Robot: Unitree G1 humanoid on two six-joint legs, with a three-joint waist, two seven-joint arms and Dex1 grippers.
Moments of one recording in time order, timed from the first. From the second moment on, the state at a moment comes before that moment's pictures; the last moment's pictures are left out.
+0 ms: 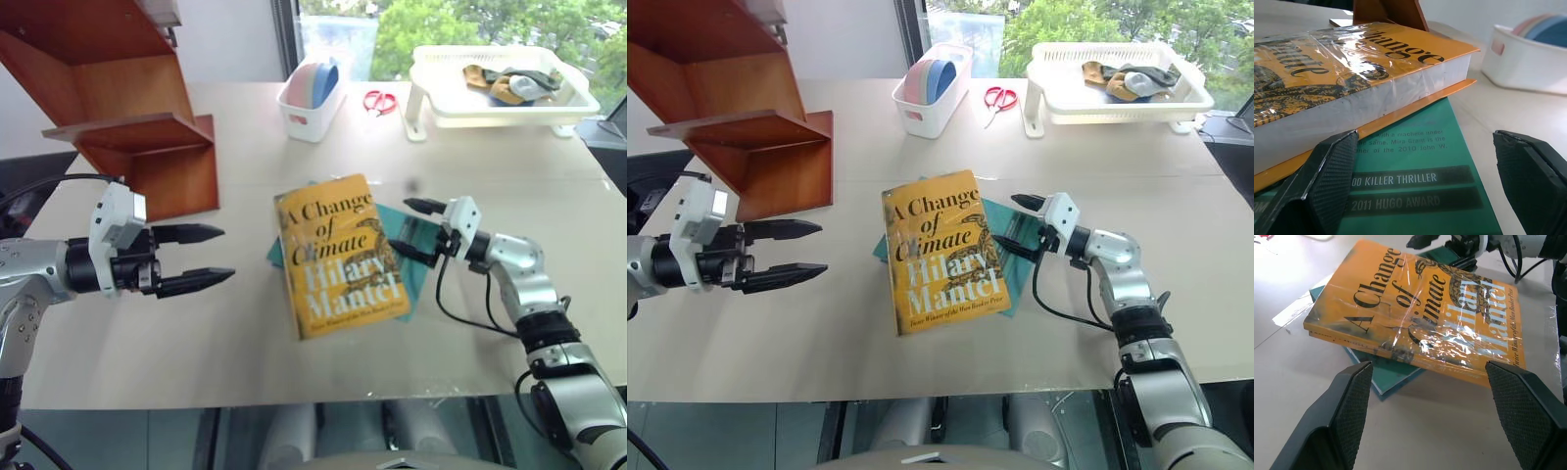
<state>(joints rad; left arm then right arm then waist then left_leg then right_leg) -0.09 1.06 0.39 -0.19 -0.69 0.52 -1.30 -0.57 -0.42 0.09 0.48 0.22 -0.29 1.04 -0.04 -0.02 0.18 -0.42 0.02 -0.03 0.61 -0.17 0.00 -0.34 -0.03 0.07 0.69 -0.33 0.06</state>
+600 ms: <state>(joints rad) -0.10 1.04 0.38 -0.19 -0.69 0.51 -1.30 -0.43 -0.53 0.07 0.25 0.41 0.28 1.13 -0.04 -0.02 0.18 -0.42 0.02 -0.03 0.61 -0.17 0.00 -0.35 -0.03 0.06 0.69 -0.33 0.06</state>
